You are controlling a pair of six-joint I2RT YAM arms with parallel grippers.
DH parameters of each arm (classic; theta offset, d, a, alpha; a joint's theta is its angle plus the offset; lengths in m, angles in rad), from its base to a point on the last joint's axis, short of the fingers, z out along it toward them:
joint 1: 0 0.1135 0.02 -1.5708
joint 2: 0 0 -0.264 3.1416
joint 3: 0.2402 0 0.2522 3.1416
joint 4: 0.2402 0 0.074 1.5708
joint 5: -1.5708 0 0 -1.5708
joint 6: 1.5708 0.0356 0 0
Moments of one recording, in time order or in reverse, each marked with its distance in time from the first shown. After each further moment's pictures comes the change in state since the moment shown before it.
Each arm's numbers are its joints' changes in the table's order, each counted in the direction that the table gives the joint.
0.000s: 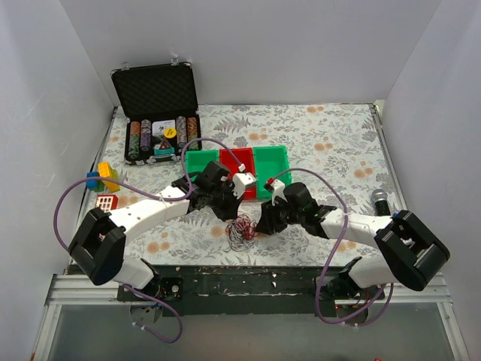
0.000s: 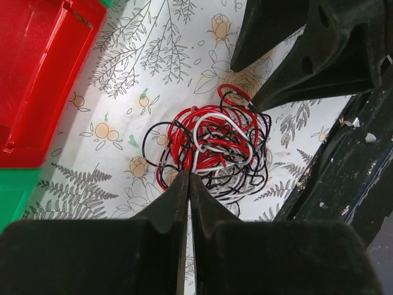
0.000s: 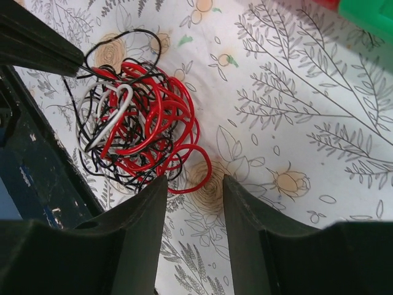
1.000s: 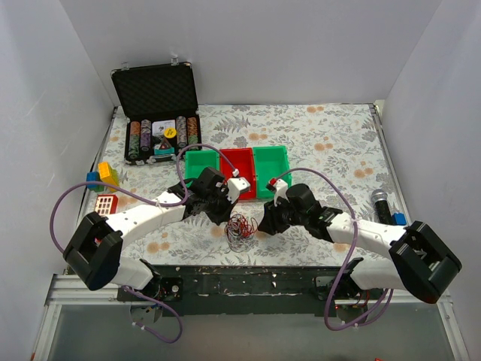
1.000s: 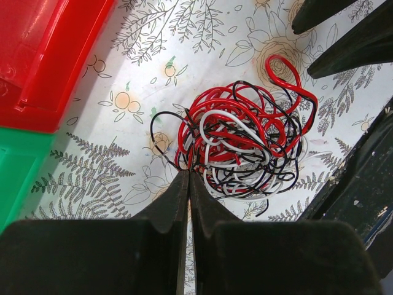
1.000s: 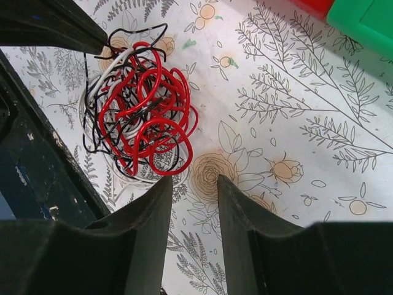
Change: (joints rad) left arm 0.013 -0.048 -0.098 -0.034 0.089 0.017; right arm 0.035 -0.104 -0.001 0.076 -0.073 -0.022
